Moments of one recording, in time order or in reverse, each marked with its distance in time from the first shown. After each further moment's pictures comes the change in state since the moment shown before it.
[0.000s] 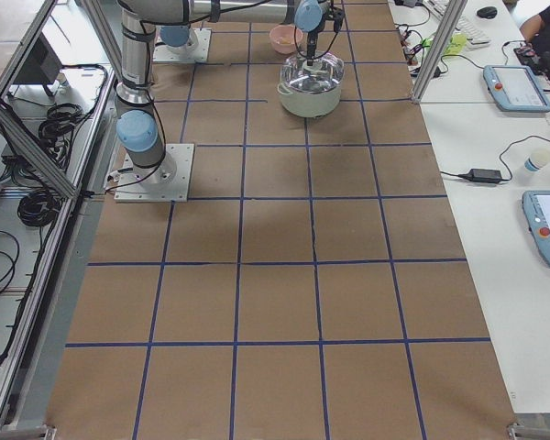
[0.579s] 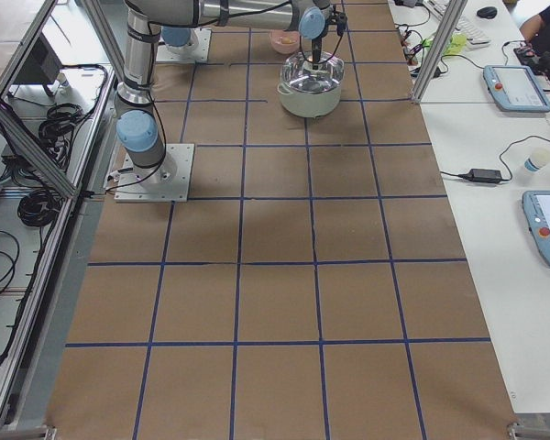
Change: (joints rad) left arm 0.032 -0.030 -0.060 0.127 -0.034 0.083; right arm 0.006 0.037 0.003 -0.062 -0.009 -0.064
